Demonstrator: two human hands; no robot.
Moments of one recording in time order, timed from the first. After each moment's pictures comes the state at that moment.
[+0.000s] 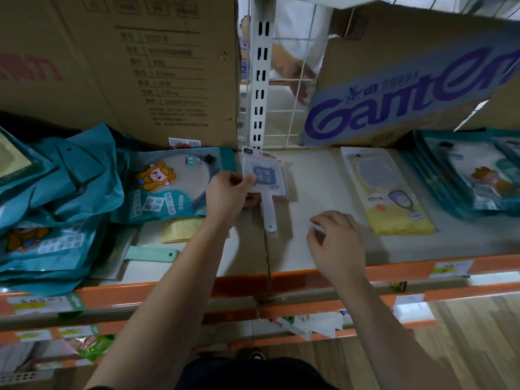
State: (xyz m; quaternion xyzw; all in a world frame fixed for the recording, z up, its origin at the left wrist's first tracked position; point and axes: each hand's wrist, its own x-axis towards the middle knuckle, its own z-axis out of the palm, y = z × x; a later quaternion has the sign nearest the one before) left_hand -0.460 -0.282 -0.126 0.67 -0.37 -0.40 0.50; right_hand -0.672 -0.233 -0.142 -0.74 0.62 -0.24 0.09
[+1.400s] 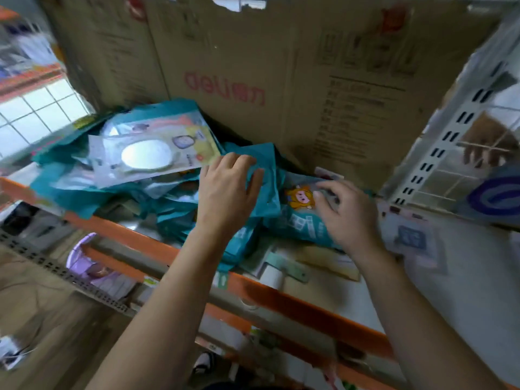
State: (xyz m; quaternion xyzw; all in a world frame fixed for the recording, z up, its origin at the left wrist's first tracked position) left_hand -0.262 -0.151 -0.040 0.80 -0.50 0.17 0.29; right_hand -0.438 -0.263 -0.063 -0.85 0.36 -0.33 0.21
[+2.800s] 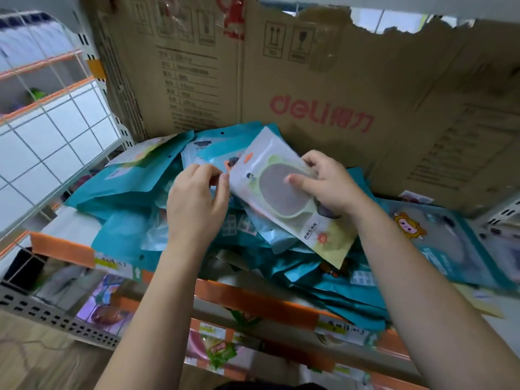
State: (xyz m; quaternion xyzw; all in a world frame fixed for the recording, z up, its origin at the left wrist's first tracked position) left_hand 0.006 -0.073 -0.048 0.77 -0.47 0.10 0.42; right_hand -0.167 -0.230 -0.031 -0.82 0.34 -0.24 0.39
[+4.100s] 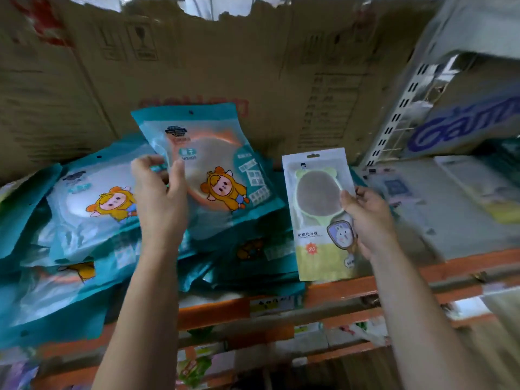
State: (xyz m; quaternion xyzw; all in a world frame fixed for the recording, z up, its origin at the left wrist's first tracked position) left_hand -0.080 -0.148 -0.036 0.66 -0.42 -0.13 0.60; right_hand -0.373 -0.191 -0.082 -0.43 0.57 -0.54 0.45
